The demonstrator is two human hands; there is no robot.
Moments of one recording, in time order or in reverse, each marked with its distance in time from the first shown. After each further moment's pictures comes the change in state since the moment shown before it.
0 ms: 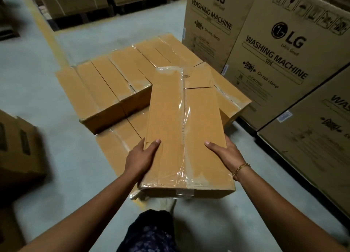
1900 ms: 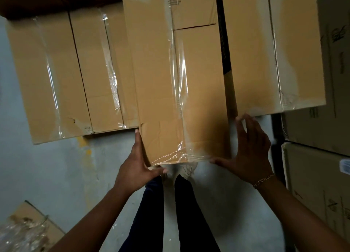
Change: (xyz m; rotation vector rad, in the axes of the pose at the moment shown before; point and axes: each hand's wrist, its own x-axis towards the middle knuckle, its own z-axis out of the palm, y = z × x) left_hand 0.221 -0.060 0.479 0.108 -0.052 -0.402; right_hand 0.522 0.226 -0.211 -1.247 -0.355 -0.681
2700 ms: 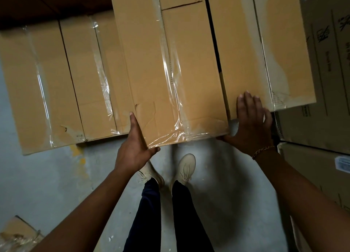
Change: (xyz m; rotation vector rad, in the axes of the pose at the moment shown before) left_hand 0.051 0.032 -0.002 0.096 0.141 0.066; right_hand 0.060 0.035 -0.001 -0.150 0.060 0.071
